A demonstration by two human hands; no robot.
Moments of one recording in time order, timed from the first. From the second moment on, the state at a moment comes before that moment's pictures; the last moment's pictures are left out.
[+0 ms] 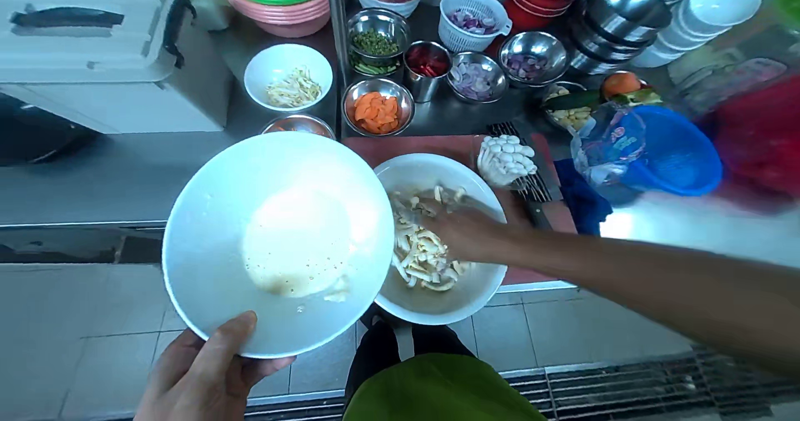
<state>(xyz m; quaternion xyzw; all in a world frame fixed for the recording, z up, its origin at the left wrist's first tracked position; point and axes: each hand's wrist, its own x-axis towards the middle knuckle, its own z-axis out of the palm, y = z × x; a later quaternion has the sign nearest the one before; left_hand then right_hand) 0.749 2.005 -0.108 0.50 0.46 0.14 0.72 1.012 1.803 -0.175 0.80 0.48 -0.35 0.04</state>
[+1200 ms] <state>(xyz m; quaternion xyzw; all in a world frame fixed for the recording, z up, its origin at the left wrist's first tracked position) 0.815 1.916 -0.102 0.72 0.40 0.26 0.50 1.023 1.781 -0.117 0.82 0.36 -0.41 -0.18</state>
